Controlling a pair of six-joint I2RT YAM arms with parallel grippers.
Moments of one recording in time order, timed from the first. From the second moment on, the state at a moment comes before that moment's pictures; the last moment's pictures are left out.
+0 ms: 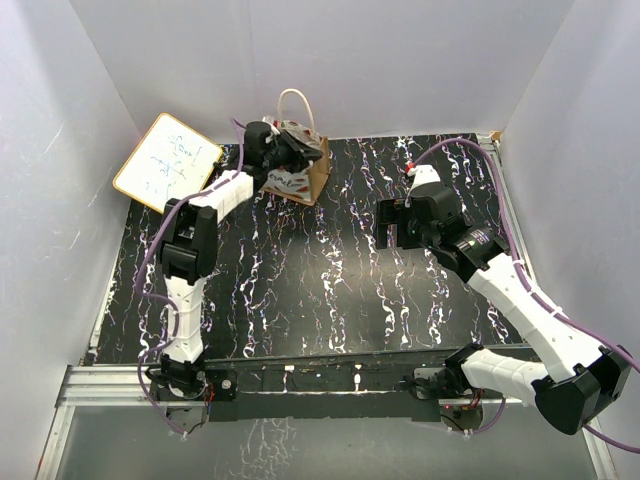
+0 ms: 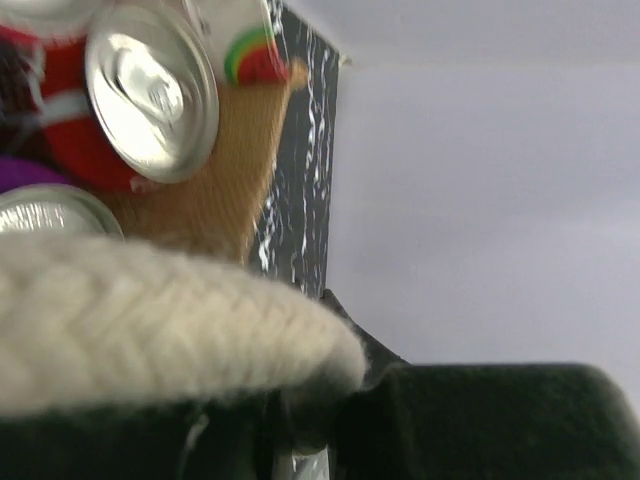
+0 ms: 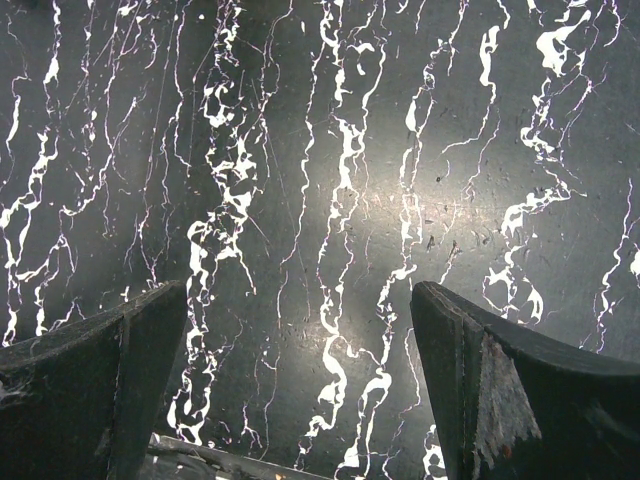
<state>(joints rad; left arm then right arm) -0.31 2.21 1.74 0.14 0.48 -1.20 0.52 1.09 1.12 -0.69 0.16 0.32</state>
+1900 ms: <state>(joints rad) -0.51 0.88 0.83 -0.78 0.11 -1.23 0.75 1.69 1.58 -0.82 -0.06 0.27</state>
